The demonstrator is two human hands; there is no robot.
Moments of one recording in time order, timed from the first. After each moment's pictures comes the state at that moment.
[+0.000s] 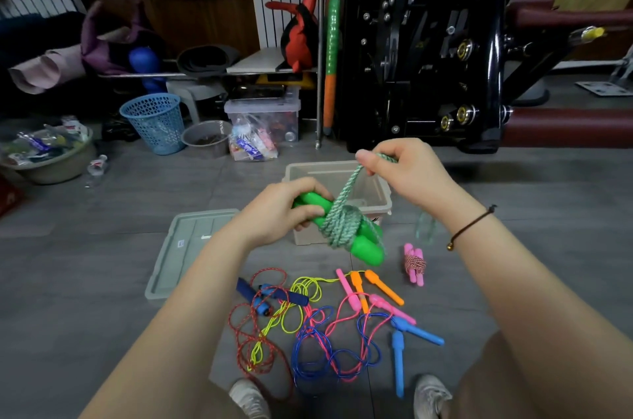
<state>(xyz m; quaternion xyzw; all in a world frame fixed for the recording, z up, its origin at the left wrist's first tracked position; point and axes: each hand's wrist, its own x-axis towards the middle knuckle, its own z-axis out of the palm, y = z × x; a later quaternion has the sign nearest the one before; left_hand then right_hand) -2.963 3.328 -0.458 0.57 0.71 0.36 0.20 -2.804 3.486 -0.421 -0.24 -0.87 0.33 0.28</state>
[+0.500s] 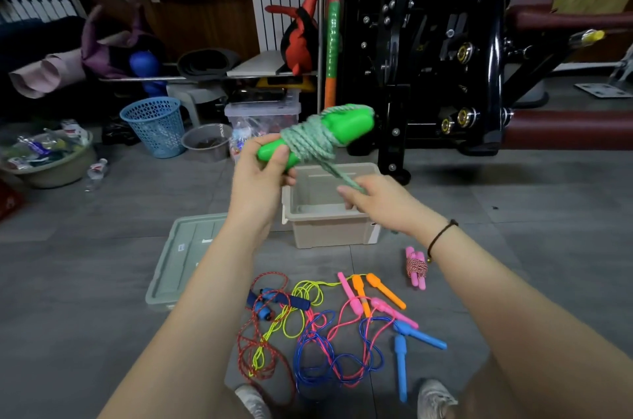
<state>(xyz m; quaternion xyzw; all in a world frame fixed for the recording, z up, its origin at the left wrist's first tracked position) -2.961 3.340 -0.439 0.29 0.56 0.76 0.17 -2.828 3.471 -0.450 -0.25 -0.91 0.31 0.11</state>
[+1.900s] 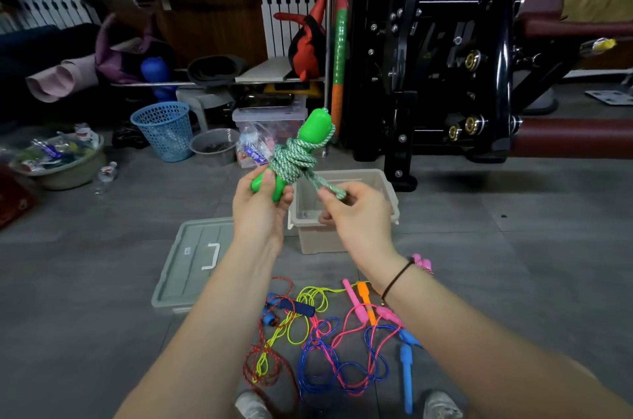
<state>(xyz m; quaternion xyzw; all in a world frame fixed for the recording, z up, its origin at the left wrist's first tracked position) -2.963 3.343 -0.462 0.07 0.46 0.86 0.21 -2.860 3.411 -0.468 -0.33 -0.69 0.52 0.38</state>
